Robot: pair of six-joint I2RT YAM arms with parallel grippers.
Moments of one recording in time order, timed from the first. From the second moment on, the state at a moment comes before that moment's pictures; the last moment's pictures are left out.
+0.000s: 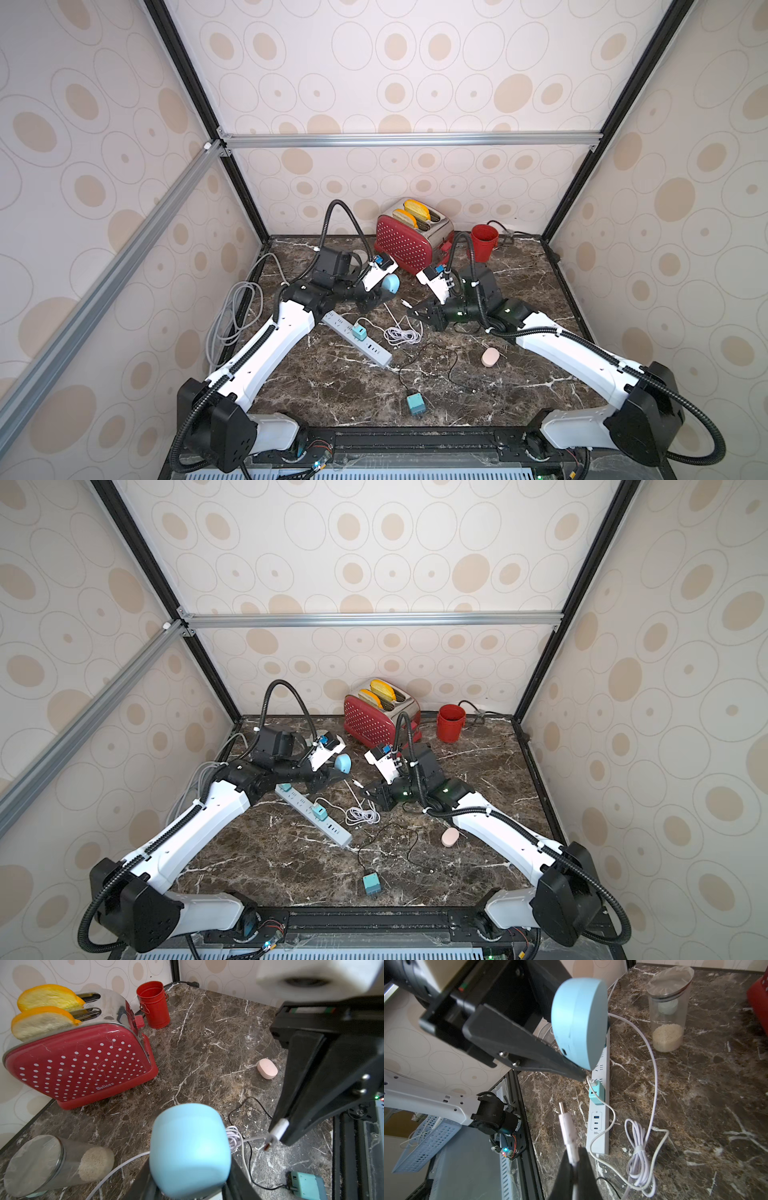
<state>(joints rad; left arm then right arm) -0.47 1.33 1.20 -0.53 0.48 0.45 0.66 1.34 1.05 -0.26 -0.62 0.23</state>
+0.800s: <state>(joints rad) -0.54 1.37 1.24 -0.48 0.32 0.48 0.63 1.33 1.07 -0.29 -0.59 0.46</state>
